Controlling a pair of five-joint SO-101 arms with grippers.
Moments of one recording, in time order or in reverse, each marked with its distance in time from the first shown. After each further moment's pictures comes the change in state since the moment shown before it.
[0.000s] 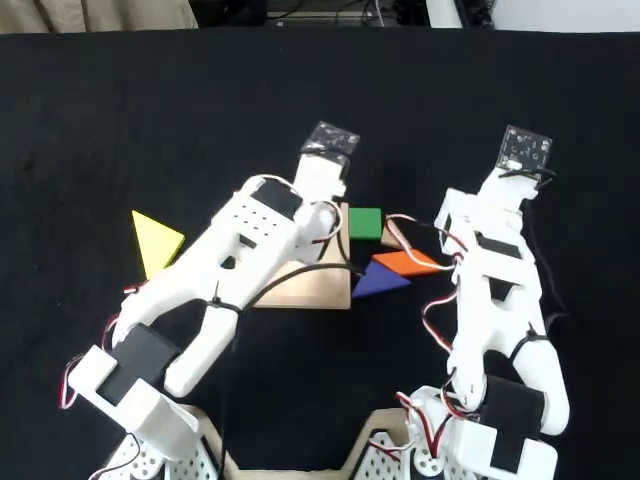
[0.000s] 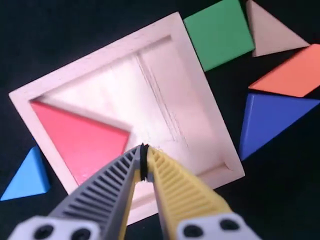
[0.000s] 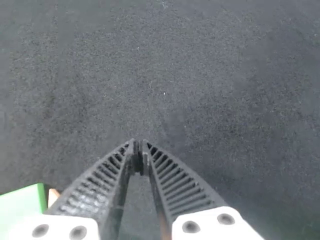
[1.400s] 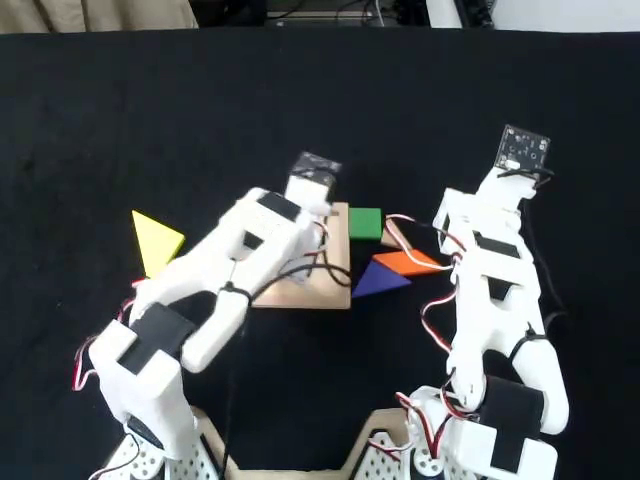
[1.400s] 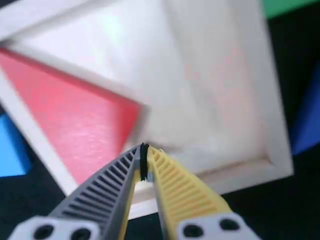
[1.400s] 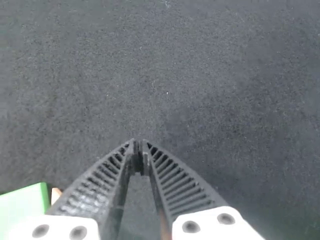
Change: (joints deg) left arm -2.5 8.2 3.3 0.0 2.0; right arm -0.5 0.0 0.0 0.0 0.0
